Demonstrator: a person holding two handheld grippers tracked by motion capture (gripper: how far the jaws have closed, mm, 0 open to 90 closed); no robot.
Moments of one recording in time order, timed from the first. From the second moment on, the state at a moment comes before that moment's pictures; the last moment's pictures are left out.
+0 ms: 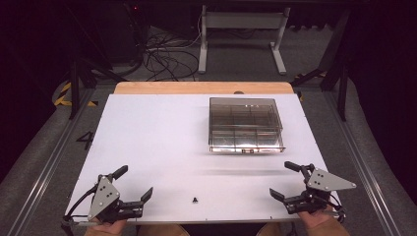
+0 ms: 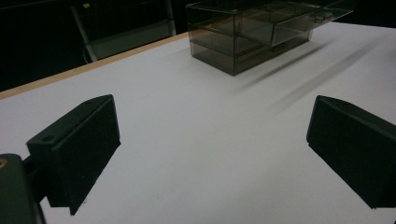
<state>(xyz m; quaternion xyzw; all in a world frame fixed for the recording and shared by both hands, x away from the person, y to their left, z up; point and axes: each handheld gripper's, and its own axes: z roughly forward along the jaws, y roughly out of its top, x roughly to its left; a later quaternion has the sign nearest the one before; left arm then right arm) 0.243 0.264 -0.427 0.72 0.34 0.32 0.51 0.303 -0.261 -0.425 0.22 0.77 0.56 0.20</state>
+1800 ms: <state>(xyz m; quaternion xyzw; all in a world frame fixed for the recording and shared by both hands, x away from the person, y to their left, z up) 0.269 0.199 -0.402 0.77 0.28 0.24 0.53 0.305 -0.257 -0.428 0.22 0.78 0.55 0.20</state>
